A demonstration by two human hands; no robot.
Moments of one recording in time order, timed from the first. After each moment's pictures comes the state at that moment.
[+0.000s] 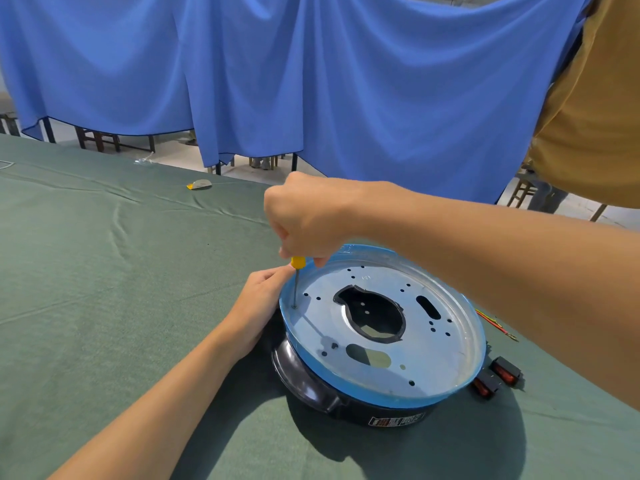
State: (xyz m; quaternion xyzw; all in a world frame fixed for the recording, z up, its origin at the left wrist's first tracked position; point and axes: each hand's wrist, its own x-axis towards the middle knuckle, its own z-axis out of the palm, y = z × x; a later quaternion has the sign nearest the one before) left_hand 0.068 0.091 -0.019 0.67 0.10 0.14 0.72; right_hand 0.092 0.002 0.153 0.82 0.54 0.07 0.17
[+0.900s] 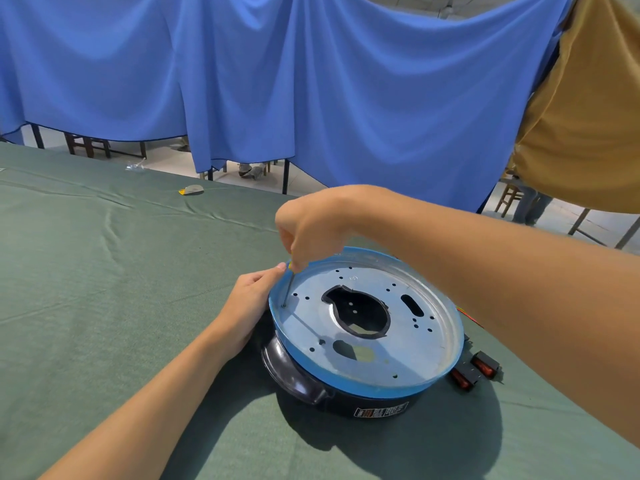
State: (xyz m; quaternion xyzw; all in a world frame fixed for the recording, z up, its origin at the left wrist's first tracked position) left_hand 0.063 0.089 -0.018 0.66 0.10 0.15 0.73; right_hand 0.098 -0.007 0.151 0.87 0.46 -0.06 0.15
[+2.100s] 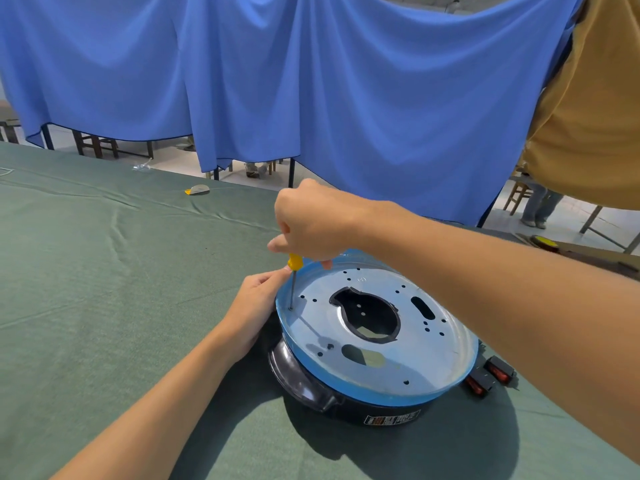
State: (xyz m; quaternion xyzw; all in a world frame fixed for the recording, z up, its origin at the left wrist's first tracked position) left_hand 0.065 0.091 -0.019 0.66 0.10 0.15 0.73; right_hand 0.106 -0.007 0.140 0.86 0.50 0.05 0.04
